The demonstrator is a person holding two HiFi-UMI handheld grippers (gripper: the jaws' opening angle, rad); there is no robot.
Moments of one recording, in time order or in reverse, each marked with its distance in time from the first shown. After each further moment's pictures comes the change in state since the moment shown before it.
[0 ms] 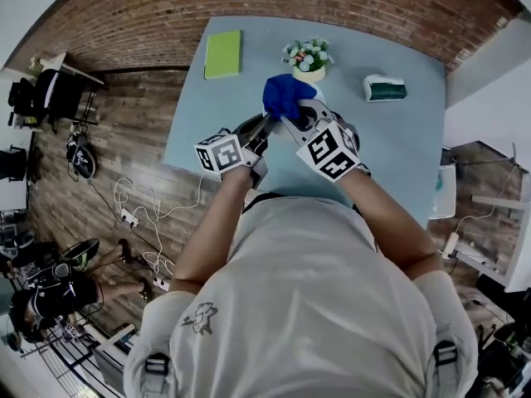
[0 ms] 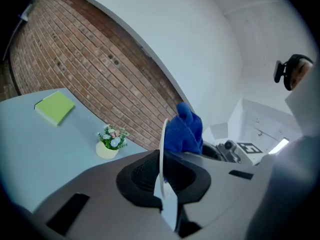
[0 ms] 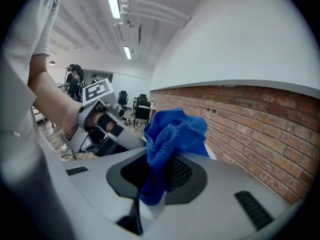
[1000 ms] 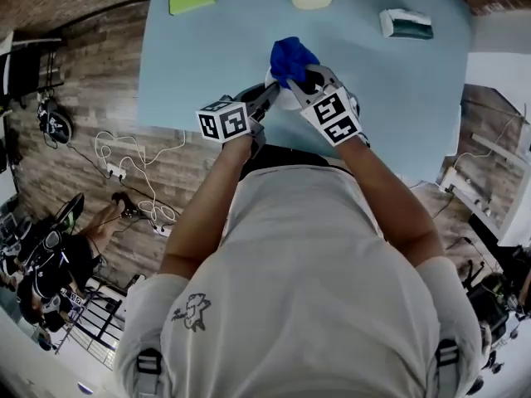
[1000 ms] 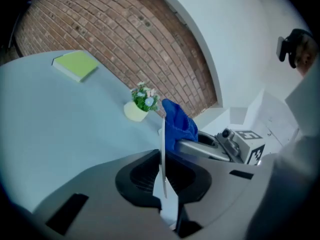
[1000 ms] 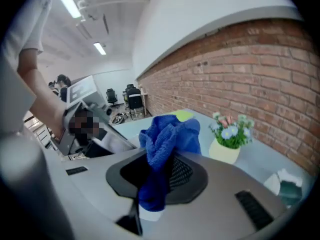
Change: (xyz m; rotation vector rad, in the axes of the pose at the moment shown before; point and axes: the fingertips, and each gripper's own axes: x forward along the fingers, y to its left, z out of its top) left arm 0.002 0.129 -0.125 -0.137 0.291 0.113; right arm 0.091 0.036 -0.151 0.318 0.190 0.016
